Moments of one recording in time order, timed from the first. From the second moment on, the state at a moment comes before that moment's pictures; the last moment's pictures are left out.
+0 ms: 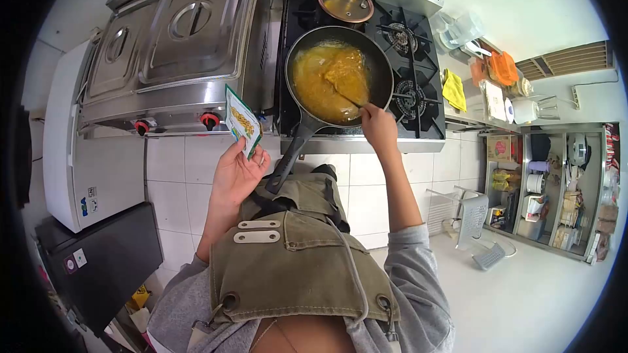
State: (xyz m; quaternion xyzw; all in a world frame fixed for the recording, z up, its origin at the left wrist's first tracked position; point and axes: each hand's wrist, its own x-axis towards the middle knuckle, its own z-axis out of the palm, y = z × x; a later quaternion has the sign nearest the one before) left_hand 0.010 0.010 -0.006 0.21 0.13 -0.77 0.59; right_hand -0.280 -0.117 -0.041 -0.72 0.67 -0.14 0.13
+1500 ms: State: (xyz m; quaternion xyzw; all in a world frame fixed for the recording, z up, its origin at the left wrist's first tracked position) left_hand 0.138 -0.144 0.016 0.74 -0.57 -0.23 0.27; right_hand -0.289 -0.017 -0.066 -0.61 0.75 -0.25 -0.02
